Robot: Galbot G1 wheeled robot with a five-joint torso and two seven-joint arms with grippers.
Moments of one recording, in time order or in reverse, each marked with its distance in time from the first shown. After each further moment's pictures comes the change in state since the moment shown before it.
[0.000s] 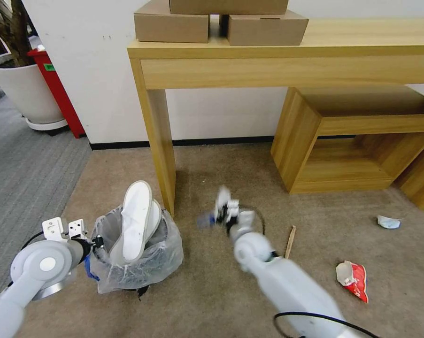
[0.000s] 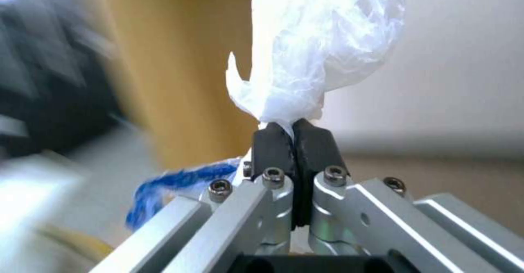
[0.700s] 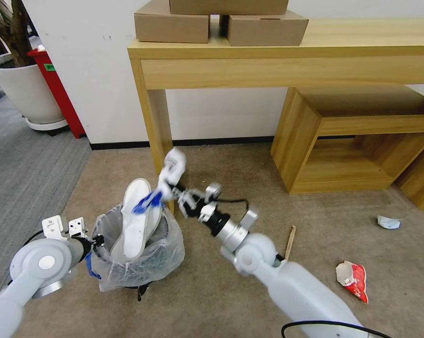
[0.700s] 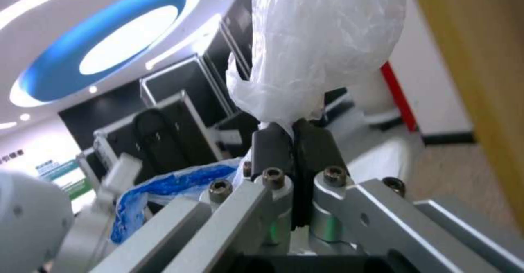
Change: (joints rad) left arm -0.010 -0.001 -0.002 -0.006 -0.007 -0.011 -0.006; right arm -0.012 0.017 -0.211 0.136 0.302 -0.008 -0.249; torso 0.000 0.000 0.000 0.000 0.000
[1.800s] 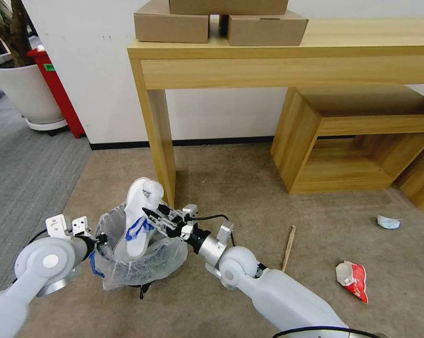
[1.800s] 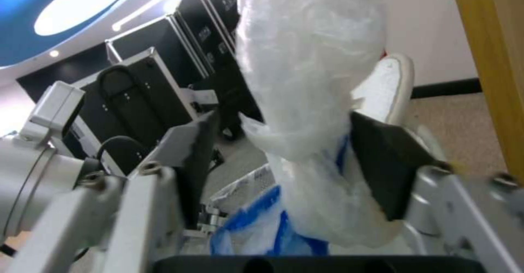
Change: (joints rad) left arm -0.021 -0.009 0.019 0.002 0.001 0.001 -0.005; right arm 0.037 0.034 -0.108 -0.076 -0.058 -0.031 0.118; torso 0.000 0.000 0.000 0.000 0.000
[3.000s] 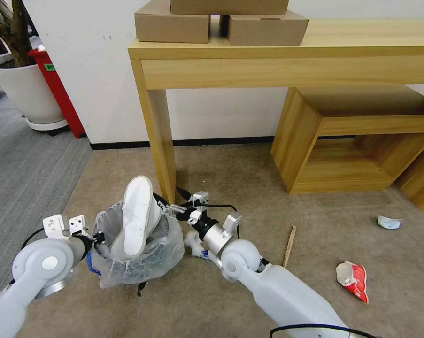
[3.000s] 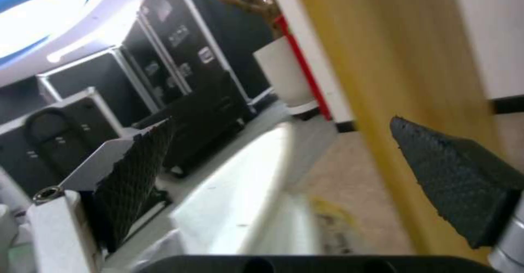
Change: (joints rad) left arm 0.022 0.004 -0.010 -0.013 0.052 -0.016 0.026; right arm -0.010 -0.009 0.102 0.035 -0.010 0.016 0.140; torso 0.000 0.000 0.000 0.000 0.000
